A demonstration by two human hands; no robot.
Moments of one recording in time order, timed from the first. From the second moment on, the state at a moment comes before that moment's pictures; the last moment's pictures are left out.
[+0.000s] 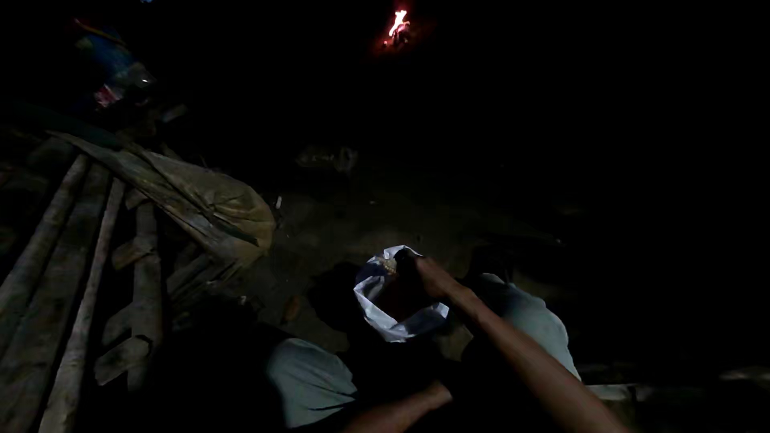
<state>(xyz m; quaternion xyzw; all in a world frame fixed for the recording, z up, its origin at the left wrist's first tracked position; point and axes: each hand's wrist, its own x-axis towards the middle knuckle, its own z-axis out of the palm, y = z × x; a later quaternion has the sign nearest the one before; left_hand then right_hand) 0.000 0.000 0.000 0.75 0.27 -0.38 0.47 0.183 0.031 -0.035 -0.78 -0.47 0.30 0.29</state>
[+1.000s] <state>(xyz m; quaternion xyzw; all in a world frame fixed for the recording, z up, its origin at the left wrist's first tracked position) 0.060 0.174 -0.073 0.62 0.14 0.10 0.77 0.243 0.033 -0.038 -0.59 -0.37 0.46 0.55</state>
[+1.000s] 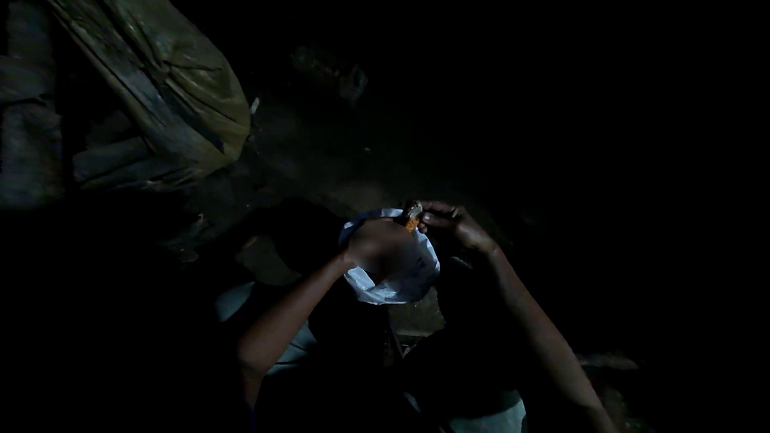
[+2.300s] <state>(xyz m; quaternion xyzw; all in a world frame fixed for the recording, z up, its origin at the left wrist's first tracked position) 0.048 0.172 -0.053 0.53 0.23 0.13 0.80 0.215 0.055 -0.031 -0.60 -0.30 0.45 0.59</state>
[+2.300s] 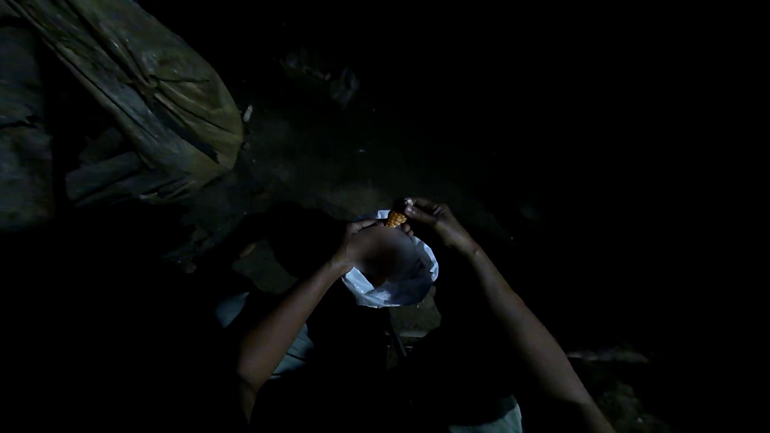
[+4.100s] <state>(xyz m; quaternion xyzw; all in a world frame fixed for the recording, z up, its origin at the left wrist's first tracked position) 0.058 0.162 -0.089 0.70 0.21 0.15 0.67 0.211 0.048 -0.034 -0.66 -0.24 0.40 0.59</state>
